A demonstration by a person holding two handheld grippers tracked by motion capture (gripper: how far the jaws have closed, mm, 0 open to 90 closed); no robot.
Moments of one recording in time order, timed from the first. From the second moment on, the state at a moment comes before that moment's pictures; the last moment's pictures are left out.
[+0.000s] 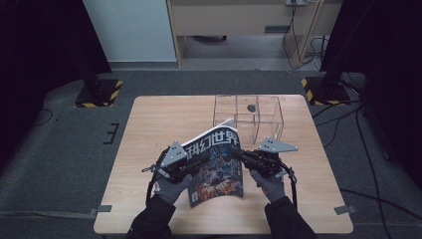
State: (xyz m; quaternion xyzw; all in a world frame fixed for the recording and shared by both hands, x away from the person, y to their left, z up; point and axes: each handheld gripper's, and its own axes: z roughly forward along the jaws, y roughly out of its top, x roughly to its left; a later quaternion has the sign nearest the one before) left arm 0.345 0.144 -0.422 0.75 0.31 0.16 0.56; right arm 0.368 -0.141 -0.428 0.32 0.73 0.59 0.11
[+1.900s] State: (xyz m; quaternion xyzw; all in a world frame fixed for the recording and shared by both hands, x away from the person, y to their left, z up) left arm 0.333 0.157 -0.367 0.70 0.34 0.18 0.60; right arm 0.374 -0.235 -0.468 0.48 0.71 0.46 0.23
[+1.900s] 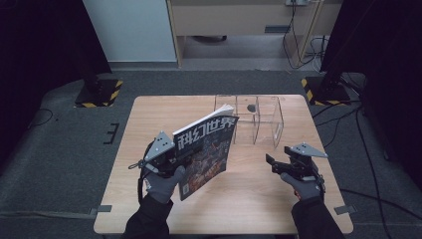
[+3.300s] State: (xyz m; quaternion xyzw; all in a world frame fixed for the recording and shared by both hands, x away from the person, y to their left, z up) left arm 0.390 0.147 -0.322 0.65 0.38 0.22 0.62; right arm 0.370 -0.256 -0.502 0.50 0.73 0.40 0.24
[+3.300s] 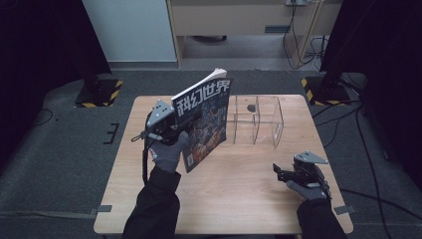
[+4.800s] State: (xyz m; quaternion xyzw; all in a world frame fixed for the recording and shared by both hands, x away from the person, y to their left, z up) left arm 0.449 0.106 -0.311 0.63 0.40 0.25 0.62; right arm 0.372 -0.257 -0.508 0.51 0.73 0.39 0.23
